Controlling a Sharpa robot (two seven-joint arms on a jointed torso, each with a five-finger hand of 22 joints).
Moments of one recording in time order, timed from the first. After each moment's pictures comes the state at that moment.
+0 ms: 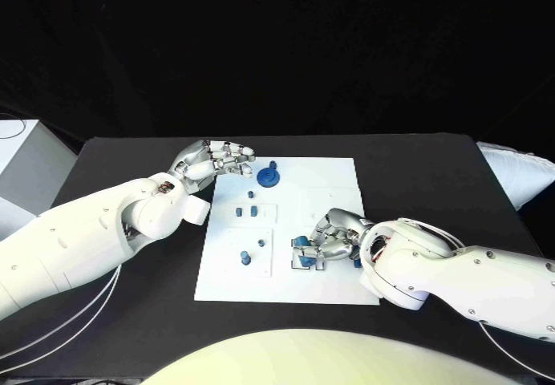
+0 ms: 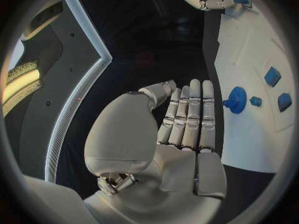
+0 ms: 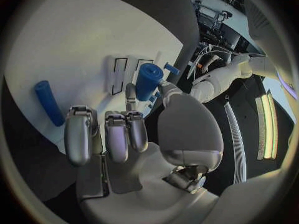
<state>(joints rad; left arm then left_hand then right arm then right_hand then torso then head) 0.78 -0.89 0.37 1.45 -0.32 -0.04 0.31 1.37 -0.13 0.58 -0.03 0.15 0.91 0.21 0.28 0.29 1.00 0.16 0.24 0.07 0.96 0.09 0.58 0.38 0.17 0.76 0.19 0.72 0.39 1.07 -0.78 -0.15 1.80 -1.19 -0.35 -0.54 1.05 -0.18 0.13 0.29 0.36 1.03 0.07 0.36 0.55 1.47 0.00 1.51 1.31 1.47 -0.07 1.57 1.31 0.03 1.47 0.04 1.40 1.31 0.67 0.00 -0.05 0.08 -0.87</state>
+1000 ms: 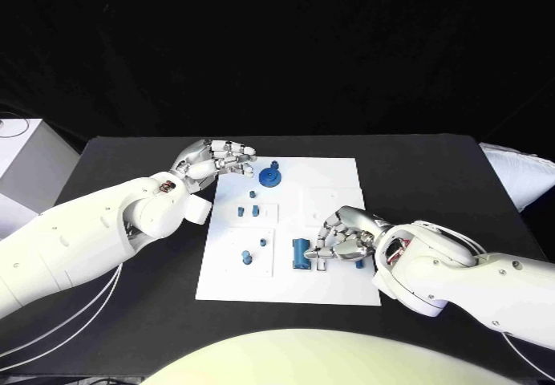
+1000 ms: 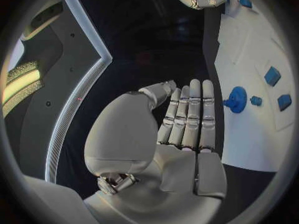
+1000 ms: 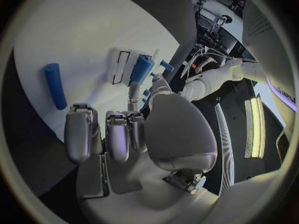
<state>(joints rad) 0.78 -0.90 0.37 1.45 -0.32 -0.04 0.31 1.37 -0.13 0.58 -0.03 0.15 0.91 0.21 0.28 0.30 1.00 0.16 0.25 0.07 0.96 0.09 0.58 0.38 0.17 0.77 0.20 0.72 0.39 1.06 -0.86 -0.15 1.84 -1.24 -0.38 -0.41 1.26 -0.13 -0.09 0.29 0.17 1.05 0.04 0.52 0.64 1.47 -0.03 1.54 1.31 1.46 -0.09 1.56 1.31 0.03 1.46 0.02 1.36 1.31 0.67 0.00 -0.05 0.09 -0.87</state>
